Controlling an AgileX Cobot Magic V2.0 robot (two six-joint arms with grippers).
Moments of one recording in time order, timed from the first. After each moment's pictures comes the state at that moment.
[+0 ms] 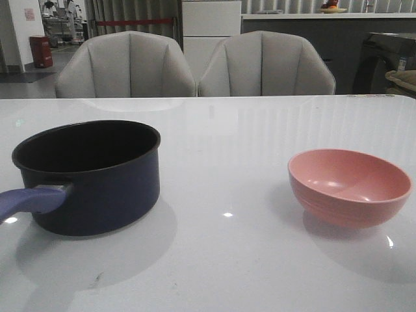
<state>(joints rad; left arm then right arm) -0.05 0.87 -0.85 0.11 0.83 -0.25 0.24 0.16 -0.18 0.06 0.08 0.05</state>
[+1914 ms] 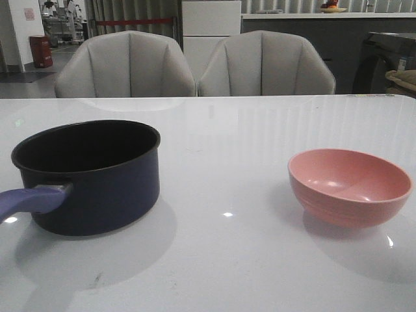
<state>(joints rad) 0.17 1.89 -1.25 -0.08 1.06 -0.05 0.24 0.16 -0.18 0.06 0.08 0.05</state>
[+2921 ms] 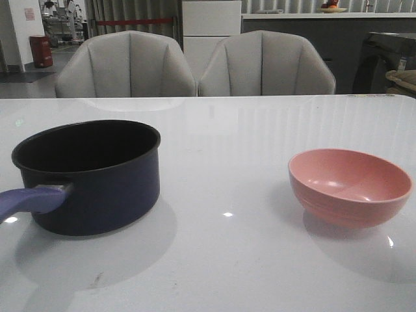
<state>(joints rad) 0.17 1.87 -1.31 -0.08 1.15 -0.04 0.24 0.16 -0.18 0.06 0.08 0.05</state>
